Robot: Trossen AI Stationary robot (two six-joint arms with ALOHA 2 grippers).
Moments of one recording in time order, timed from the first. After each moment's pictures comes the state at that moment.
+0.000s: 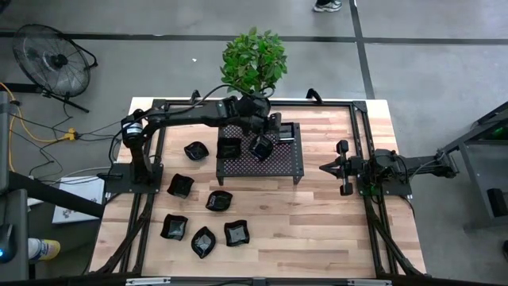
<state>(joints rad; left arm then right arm) 0.30 1.82 1.56 -0.34 0.17 -1.15 0.10 0.01 0.01 0.05 0.08 -0.11</state>
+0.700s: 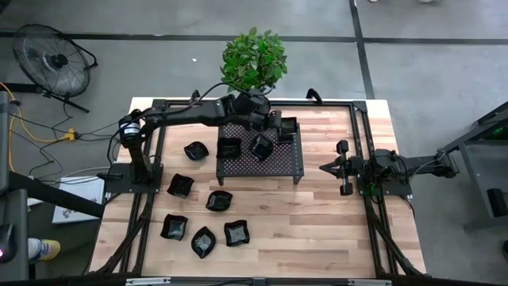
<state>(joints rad) 0.30 1.80 1.56 -0.28 0.14 -1.08 0.10 0.01 0.01 0.05 0.07 -0.11</state>
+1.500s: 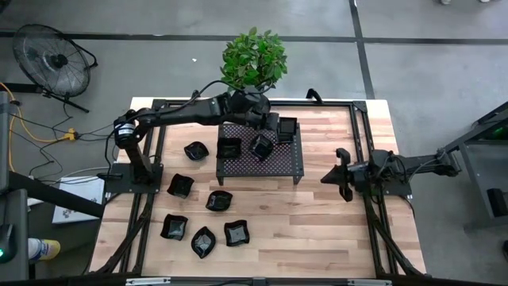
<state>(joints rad) 0.30 1.75 1.56 -0.29 0.17 -0.92 0.10 0.06 0.01 0.05 -0.17 -0.76</state>
